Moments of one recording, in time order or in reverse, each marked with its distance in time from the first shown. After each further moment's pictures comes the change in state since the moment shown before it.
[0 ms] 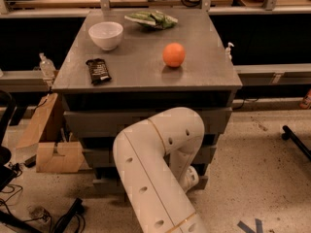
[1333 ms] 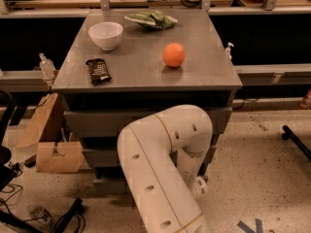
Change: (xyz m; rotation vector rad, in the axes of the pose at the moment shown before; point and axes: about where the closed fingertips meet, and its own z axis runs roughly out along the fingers) arm 0.006 0.020 -0.034 0.104 -0.051 0.015
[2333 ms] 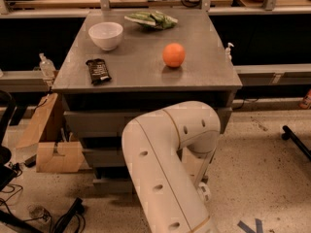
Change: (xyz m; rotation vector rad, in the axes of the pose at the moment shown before) arm -0.022 0.019 -0.034 0.014 -0.087 -0.062
